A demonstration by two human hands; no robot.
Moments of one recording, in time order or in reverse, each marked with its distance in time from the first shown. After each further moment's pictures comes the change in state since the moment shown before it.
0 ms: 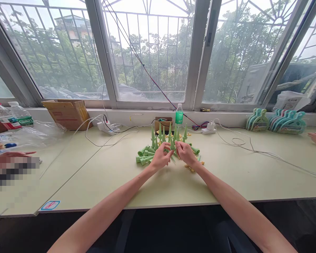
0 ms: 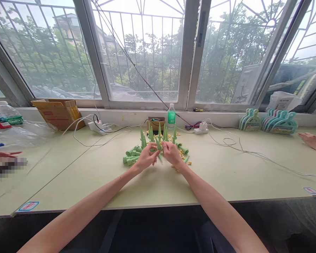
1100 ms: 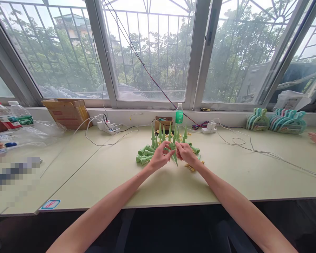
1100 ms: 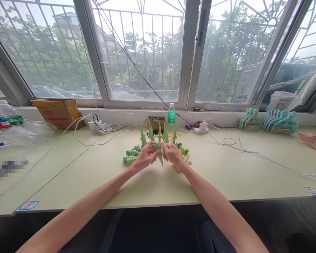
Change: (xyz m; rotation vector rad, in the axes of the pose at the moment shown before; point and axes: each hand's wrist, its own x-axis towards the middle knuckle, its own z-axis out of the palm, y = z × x) left_hand -0.002 0.005 -0.004 -0.094 -0.083 0.075; right_hand -0.002 0.000 -0.003 0.197 -0.166 0.091
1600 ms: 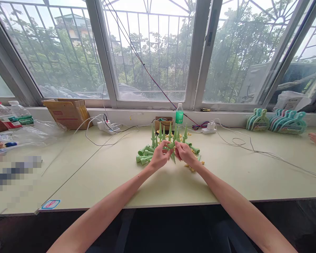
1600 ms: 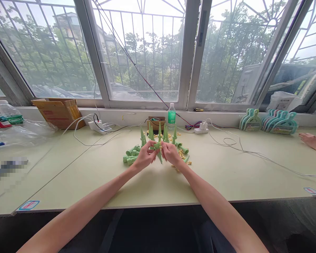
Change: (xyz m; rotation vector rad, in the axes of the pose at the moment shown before) left_hand 0.002 0.000 0.001 0.056 0.089 -0.003; right_hand -0.001 -0.004 0.003 -0.009 0.007 -0.051
